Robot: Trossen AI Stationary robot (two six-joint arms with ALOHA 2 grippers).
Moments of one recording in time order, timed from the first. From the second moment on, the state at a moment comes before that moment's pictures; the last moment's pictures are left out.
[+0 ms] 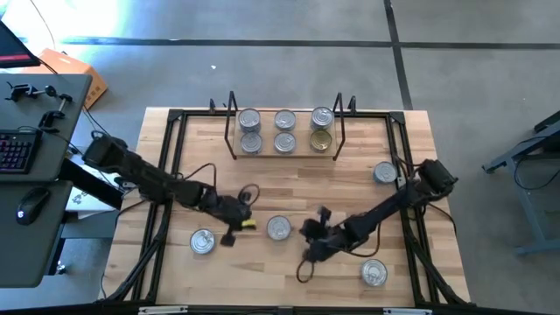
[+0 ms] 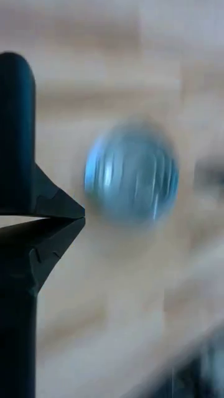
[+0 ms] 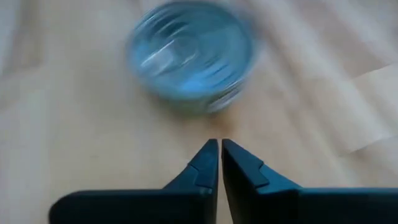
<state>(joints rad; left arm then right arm) -0.32 1.44 0.61 0.10 0.01 -0.08 0.52 1.87 0.97 -0.06 0.54 0.69</state>
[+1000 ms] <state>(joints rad) -0.14 1.65 0.61 0.46 -0.10 0.06 0.44 1.87 0.97 -0.07 0.28 0.77</state>
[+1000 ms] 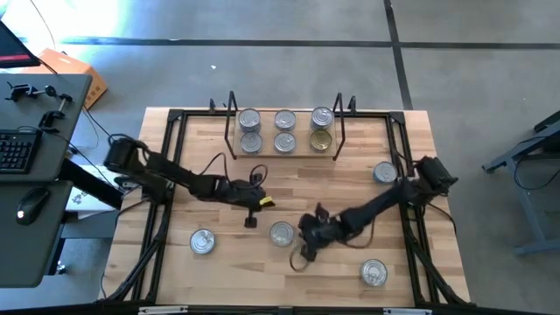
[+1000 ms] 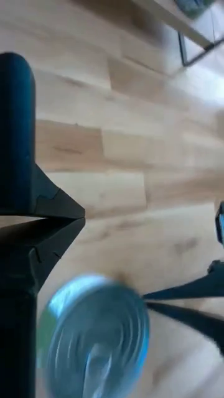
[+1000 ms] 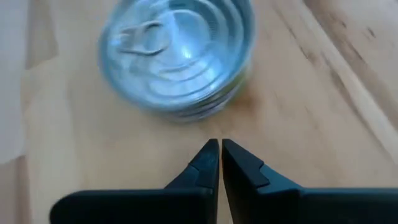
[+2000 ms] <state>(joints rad) -0.06 1.79 0.61 0.69 0.07 0.07 0.34 1.87 0.97 -0.10 0.17 0.66</state>
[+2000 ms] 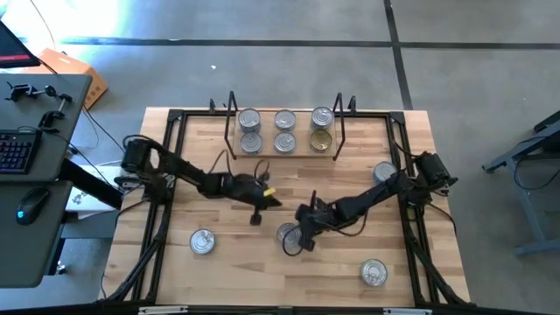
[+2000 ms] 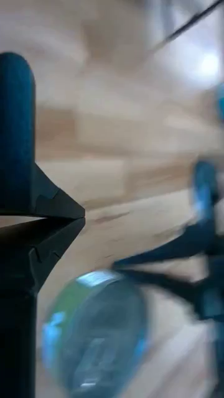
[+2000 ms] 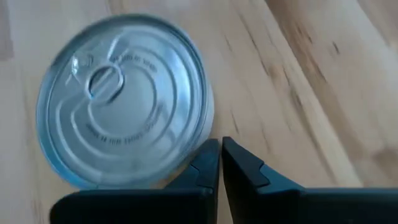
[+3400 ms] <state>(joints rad) -0.11 1.58 0.81 0.26 -0.04 0.23 0.50 1.87 0.97 0.09 0.56 0.48</state>
